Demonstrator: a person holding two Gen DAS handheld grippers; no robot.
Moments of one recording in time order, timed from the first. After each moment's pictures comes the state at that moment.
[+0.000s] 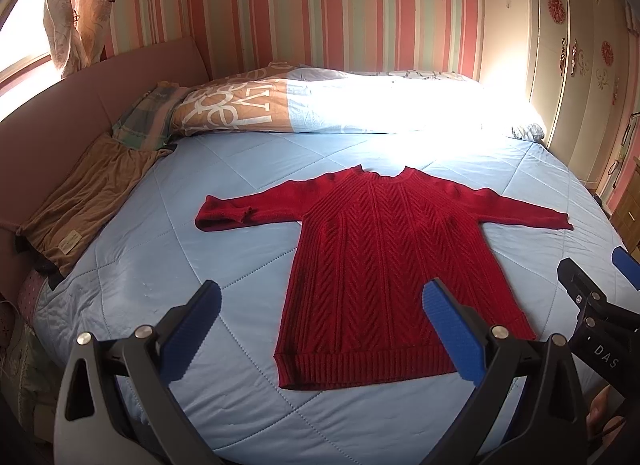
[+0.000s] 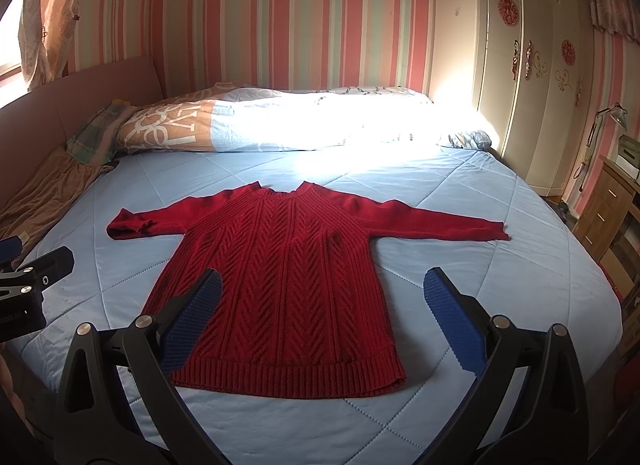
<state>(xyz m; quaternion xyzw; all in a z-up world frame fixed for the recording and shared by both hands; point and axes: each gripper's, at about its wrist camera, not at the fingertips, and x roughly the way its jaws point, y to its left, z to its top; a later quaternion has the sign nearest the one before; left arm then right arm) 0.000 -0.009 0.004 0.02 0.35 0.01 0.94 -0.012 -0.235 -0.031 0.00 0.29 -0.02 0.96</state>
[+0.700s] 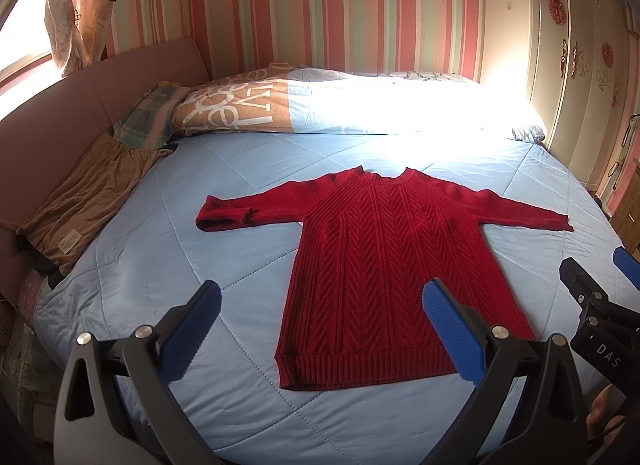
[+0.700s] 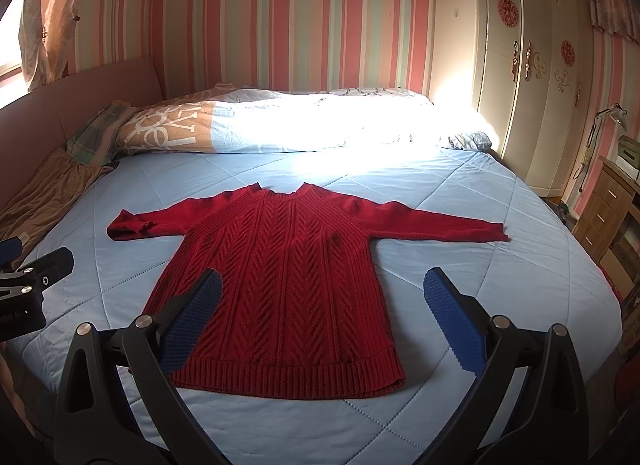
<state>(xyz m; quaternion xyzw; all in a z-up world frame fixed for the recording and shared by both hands) 0.001 -0.010 0.004 0.02 0.35 0.01 0.94 -0.013 -0.235 -0.030 0.00 0.29 -0.02 0.96</state>
